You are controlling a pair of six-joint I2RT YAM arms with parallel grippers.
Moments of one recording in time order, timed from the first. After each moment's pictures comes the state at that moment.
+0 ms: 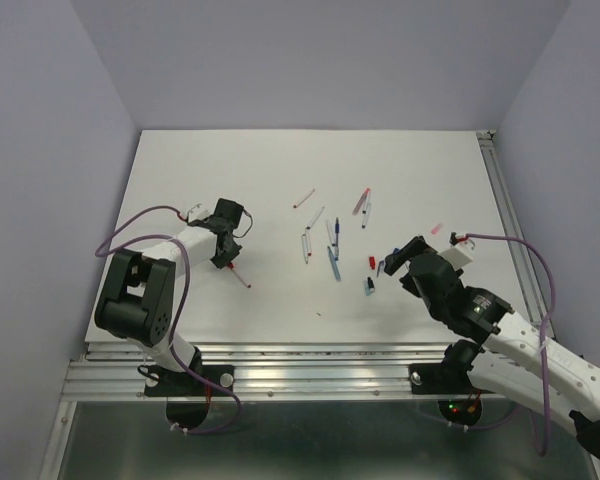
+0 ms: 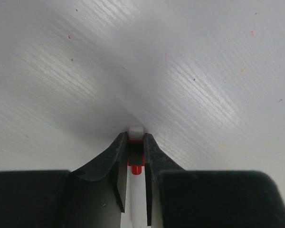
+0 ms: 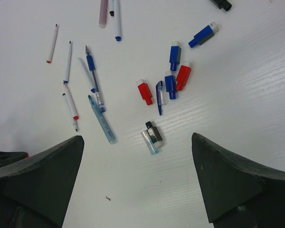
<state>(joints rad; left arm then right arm) -0.32 1.57 0.85 -0.48 -0.39 -1.01 0.78 0.70 0.58 -0.56 0.66 1.13</state>
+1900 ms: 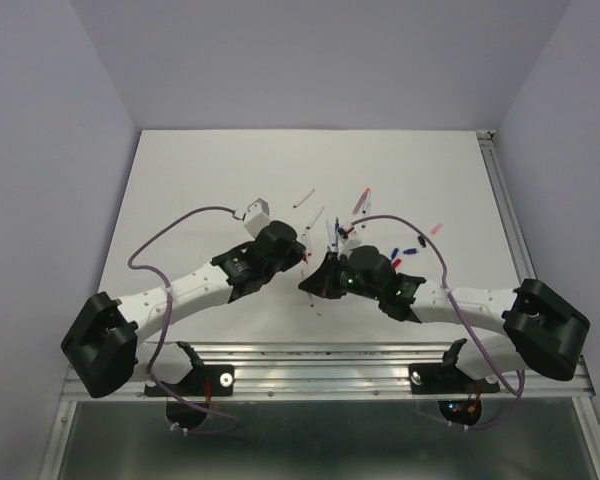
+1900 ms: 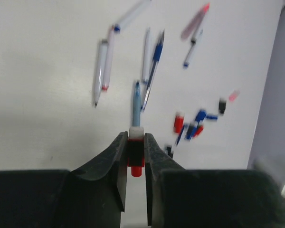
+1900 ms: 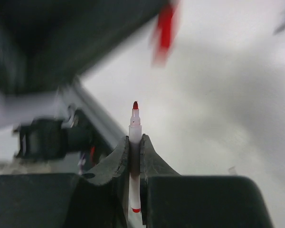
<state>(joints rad) -0.87 1.23 0.77 -0.21 -0.36 -1.19 0.94 1.35 0.59 0.37 -0.08 0.94</state>
